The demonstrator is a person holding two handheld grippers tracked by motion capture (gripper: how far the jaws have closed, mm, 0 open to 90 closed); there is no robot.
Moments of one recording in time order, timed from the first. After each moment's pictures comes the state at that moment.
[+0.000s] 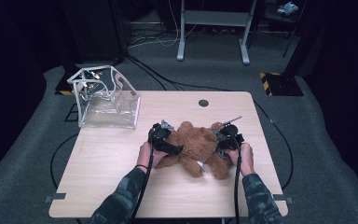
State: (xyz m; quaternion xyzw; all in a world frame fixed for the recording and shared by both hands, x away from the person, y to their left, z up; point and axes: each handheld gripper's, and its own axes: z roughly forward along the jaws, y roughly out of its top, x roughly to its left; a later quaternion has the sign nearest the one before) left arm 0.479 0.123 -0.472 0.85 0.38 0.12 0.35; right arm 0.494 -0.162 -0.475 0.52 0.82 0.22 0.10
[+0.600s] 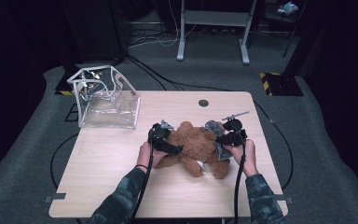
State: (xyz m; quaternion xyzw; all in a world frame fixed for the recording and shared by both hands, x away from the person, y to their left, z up) left arm 0.480 0.124 -0.472 0.85 0.38 0.12 0.35; right arm 0.479 -0.163 -0.431 0.51 0.80 0.30 0.09
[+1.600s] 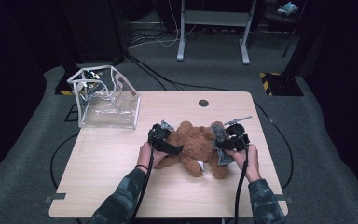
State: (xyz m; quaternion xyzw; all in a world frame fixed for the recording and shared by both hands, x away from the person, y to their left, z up) left arm 0.479 0.122 -0.473 0.84 0.39 0.12 0.35; right arm 0.462 -0.164 -0.436 0.50 0.81 0.28 0.08
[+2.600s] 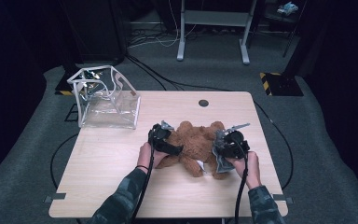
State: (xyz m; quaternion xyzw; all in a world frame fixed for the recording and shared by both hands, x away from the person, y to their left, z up) left arm 0.478 0.122 -0.474 0.84 0.39 0.12 0.35; right arm 0.438 -0.161 -0.440 0.49 0.82 0.27 0.11
